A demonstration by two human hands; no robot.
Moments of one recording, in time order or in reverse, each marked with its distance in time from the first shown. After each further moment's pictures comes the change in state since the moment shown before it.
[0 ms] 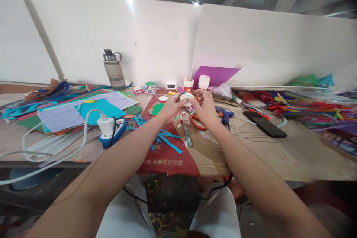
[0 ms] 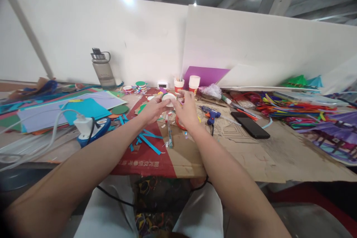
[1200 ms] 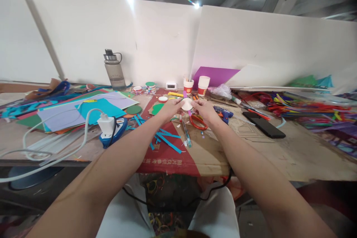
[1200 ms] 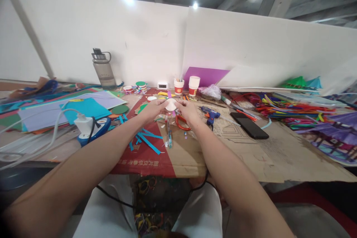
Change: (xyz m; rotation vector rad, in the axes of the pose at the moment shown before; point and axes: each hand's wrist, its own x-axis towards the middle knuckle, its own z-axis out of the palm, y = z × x) left_hand 0.006 -0.006 -0.015 0.302 0.022 -0.141; right_hand 0.006 0.029 0.013 0.534 -0.217 0.589
